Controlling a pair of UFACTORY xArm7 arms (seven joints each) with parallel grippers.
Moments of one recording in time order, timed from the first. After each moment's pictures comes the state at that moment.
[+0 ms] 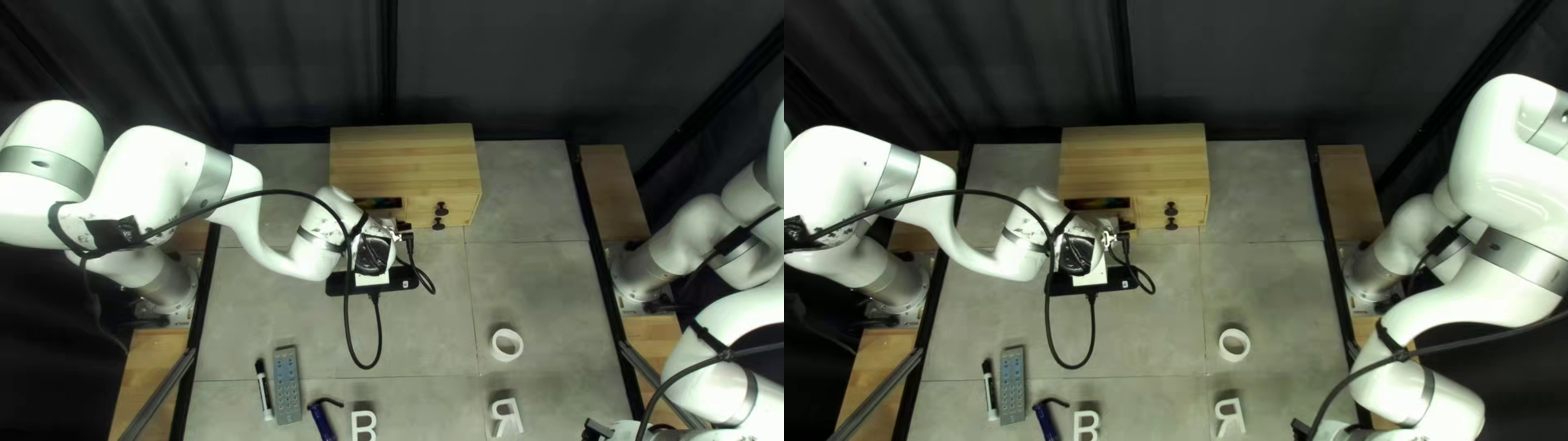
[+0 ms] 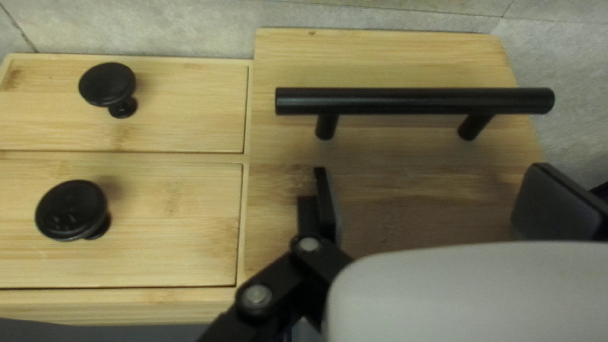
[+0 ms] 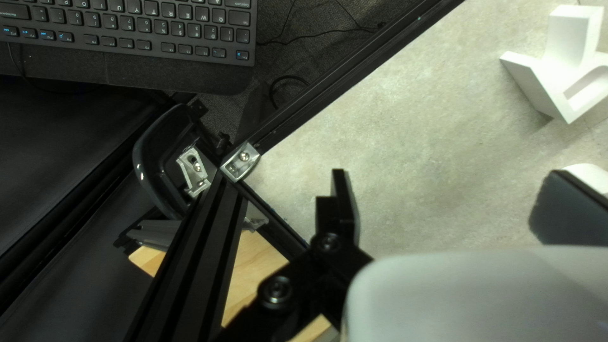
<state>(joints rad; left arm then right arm) -0.37 0.18 0.32 0.97 0.66 1.02 1.01 0.56 -0.10 0.48 0.84 -0.02 0.92 0.14</state>
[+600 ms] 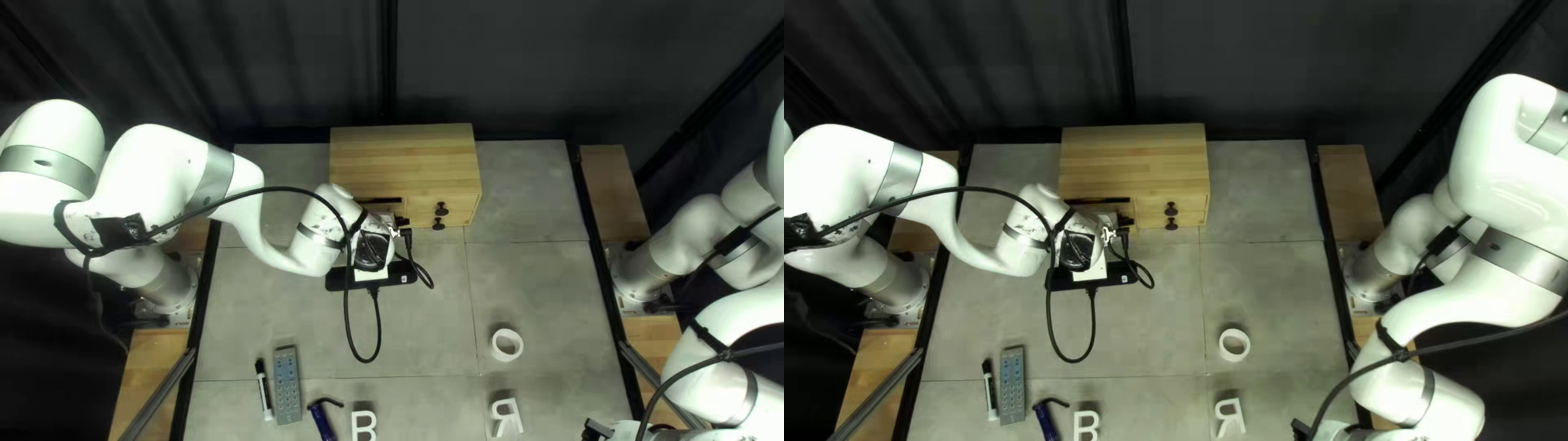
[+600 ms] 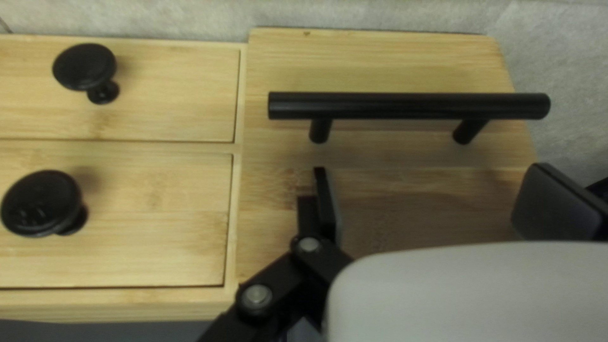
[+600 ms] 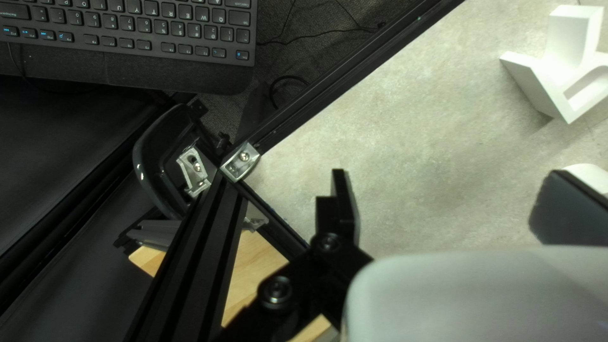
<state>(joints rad) -0.36 0.18 0.34 0.97 0.69 1.02 1.01 0.56 -0.10 0.48 0.84 -0.02 0.92 0.14</state>
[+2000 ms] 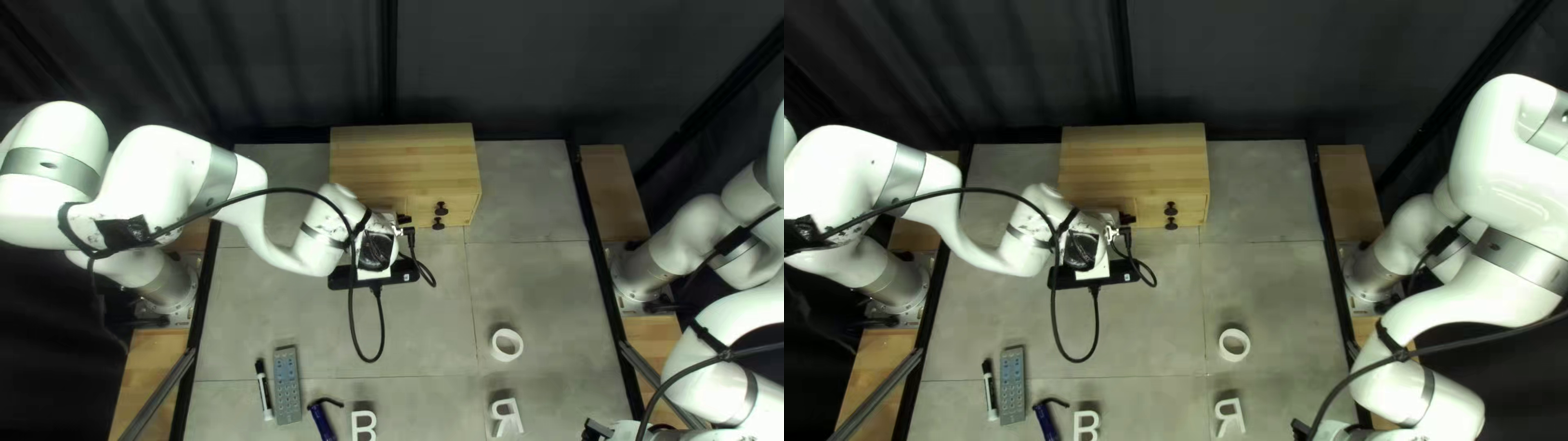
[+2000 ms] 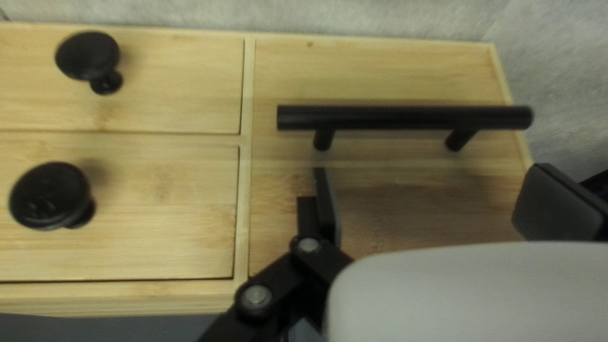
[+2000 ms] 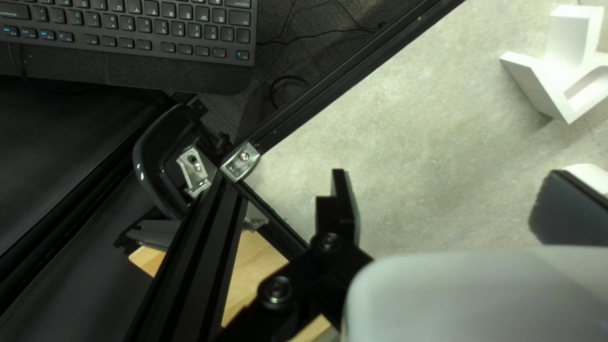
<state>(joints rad) -0.40 0.15 0.30 0.98 0.65 1.08 1.01 0.56 -0.10 0.48 0.84 -0.02 0.92 0.14</state>
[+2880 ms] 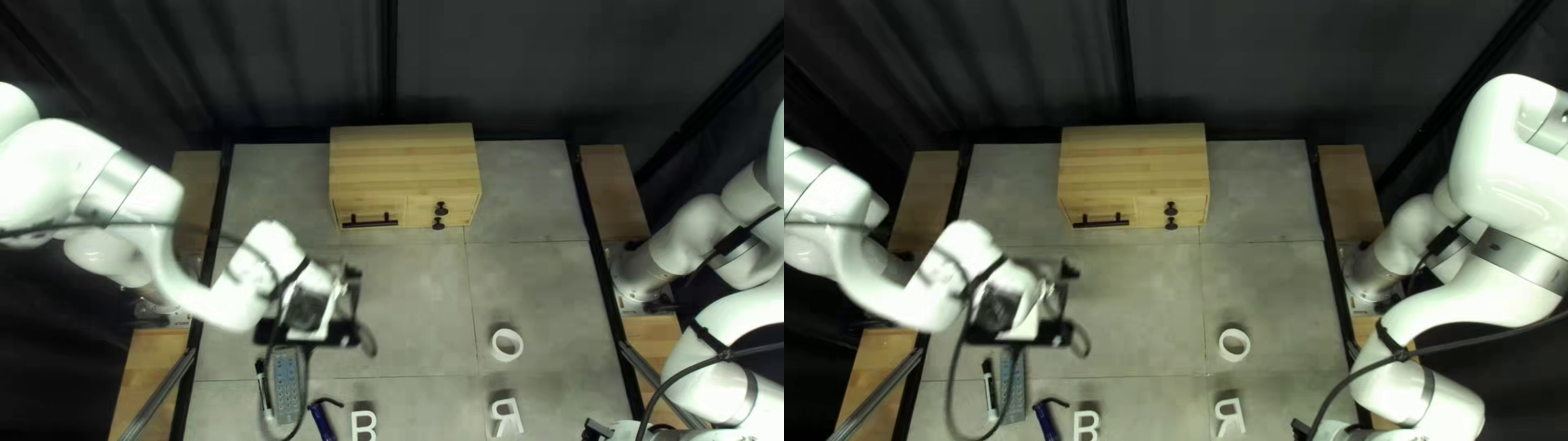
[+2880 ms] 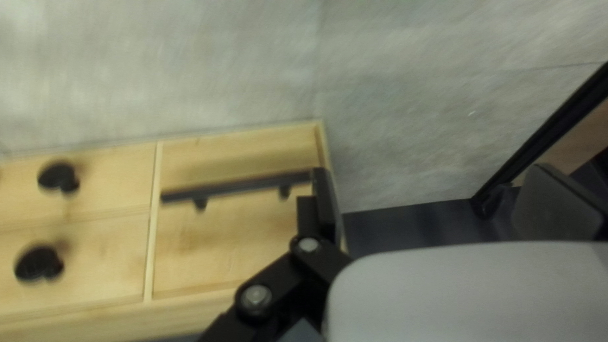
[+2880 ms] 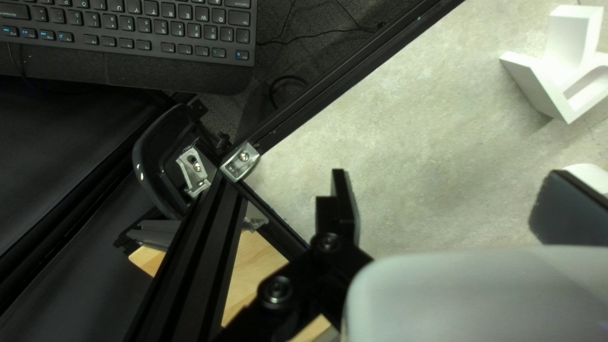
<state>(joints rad) -0.63 -0.11 0.06 0.77 0.43 1.33 1.00 0.56 -0.10 0.48 0.84 -0.02 0.92 0.14</state>
